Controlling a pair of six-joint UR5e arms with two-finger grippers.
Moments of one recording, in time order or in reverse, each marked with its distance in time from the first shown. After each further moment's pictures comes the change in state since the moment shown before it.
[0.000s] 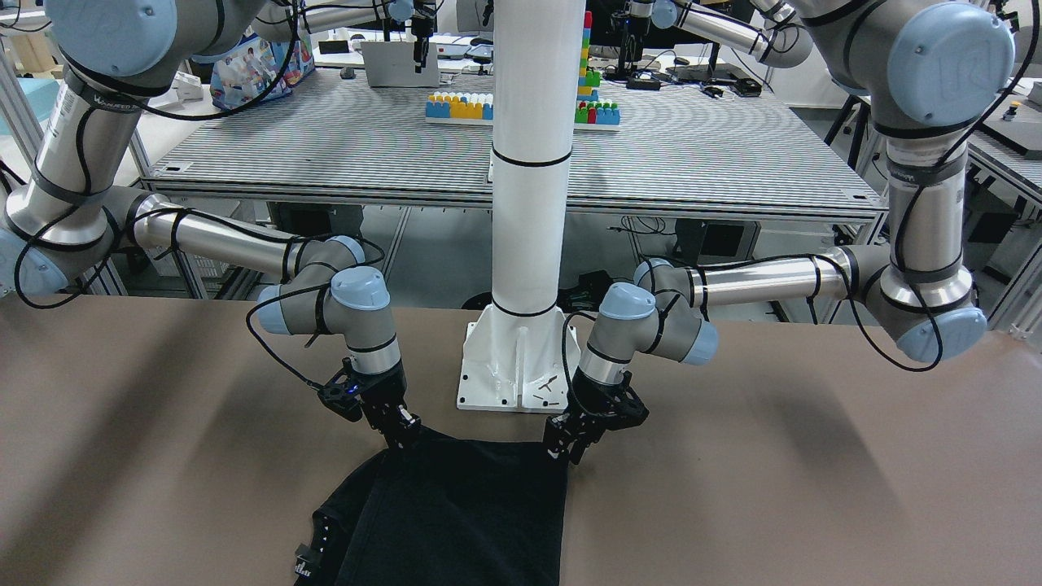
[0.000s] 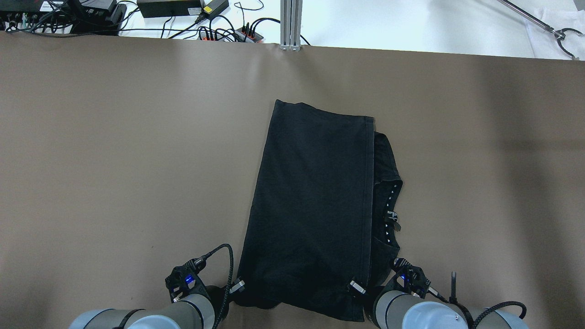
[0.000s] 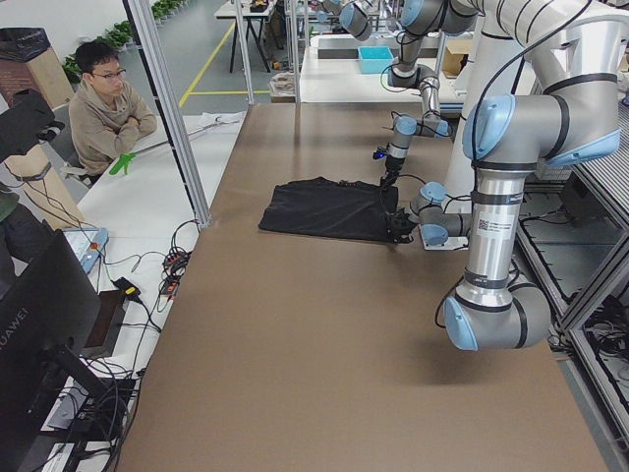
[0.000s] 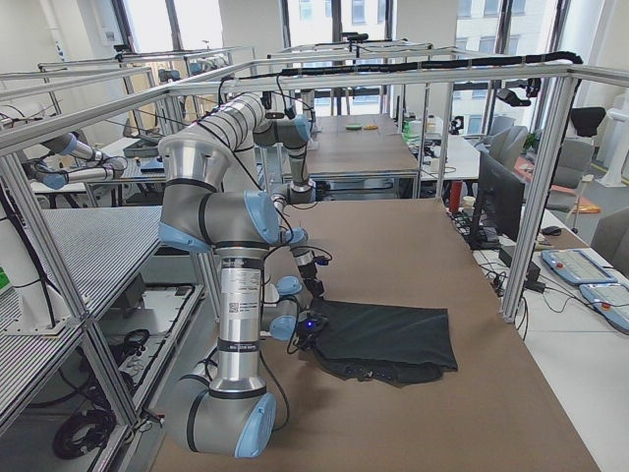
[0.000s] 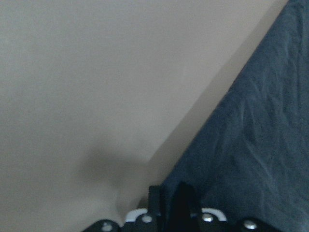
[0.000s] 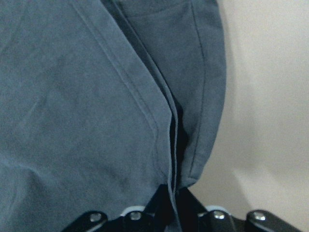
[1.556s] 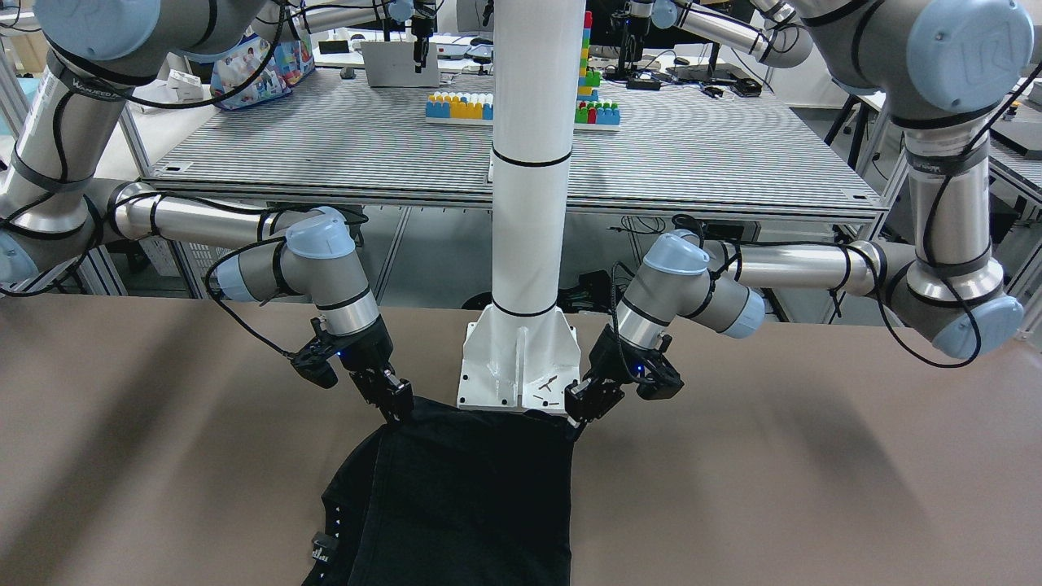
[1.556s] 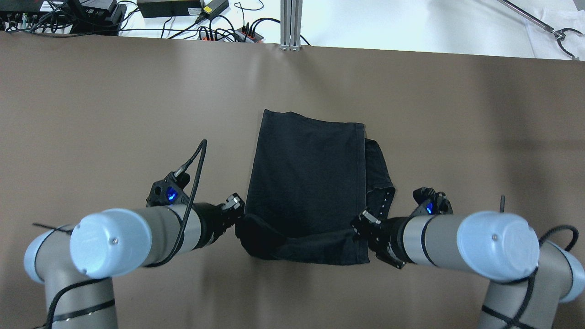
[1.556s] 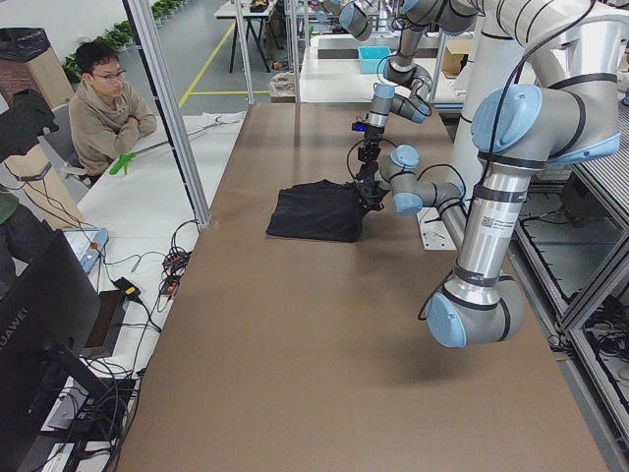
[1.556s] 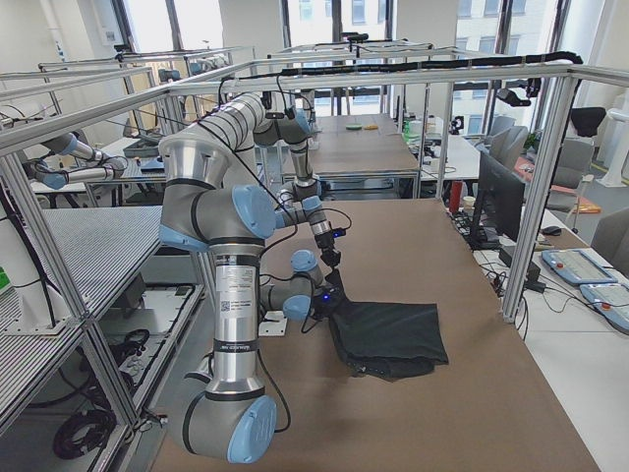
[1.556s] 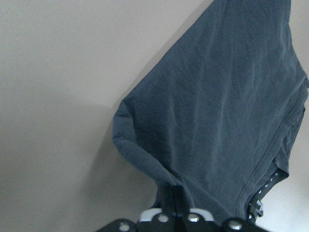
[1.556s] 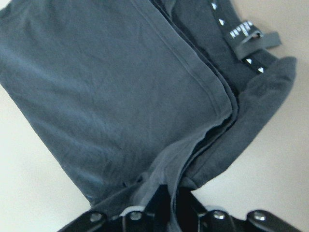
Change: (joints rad) left arm -0.295 -0.096 -0.177 0.153 -0.235 0.018; right arm 0.312 0.077 0.120 -0.004 0.281 -0.017
